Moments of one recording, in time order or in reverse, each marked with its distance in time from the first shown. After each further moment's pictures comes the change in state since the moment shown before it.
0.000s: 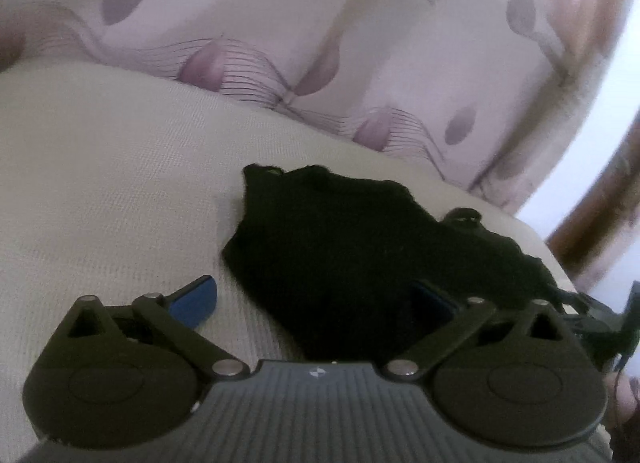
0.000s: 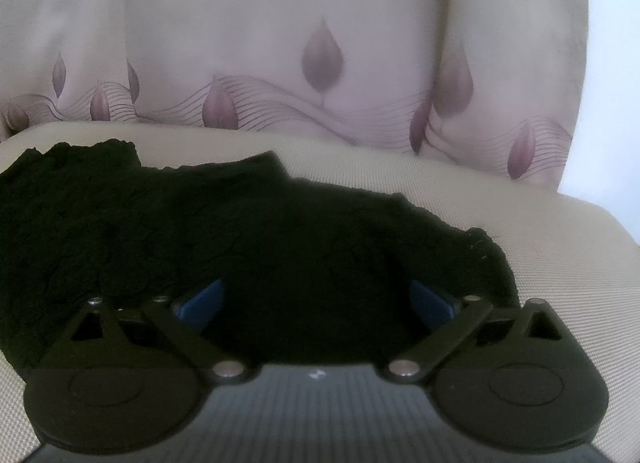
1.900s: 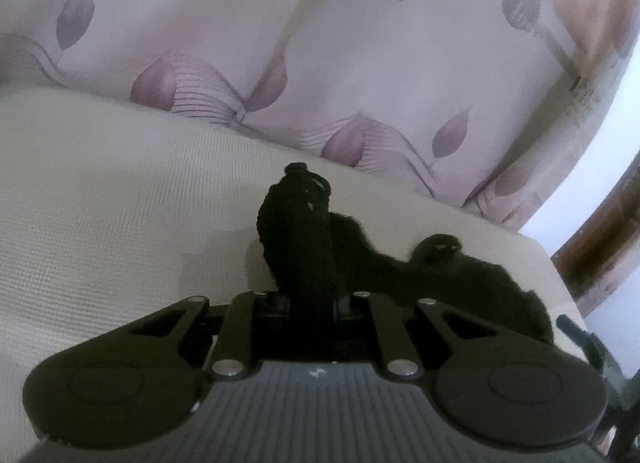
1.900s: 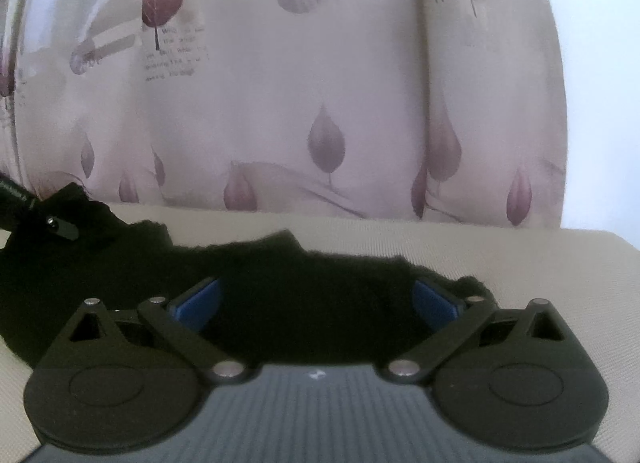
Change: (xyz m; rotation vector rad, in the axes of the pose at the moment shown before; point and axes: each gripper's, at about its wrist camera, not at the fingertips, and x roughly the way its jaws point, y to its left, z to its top) left arm 0.027 -0.085 0.043 -0.023 0.020 0.089; right arm -0.041 -0.017 -0.008 0.081 -0.261 0.093
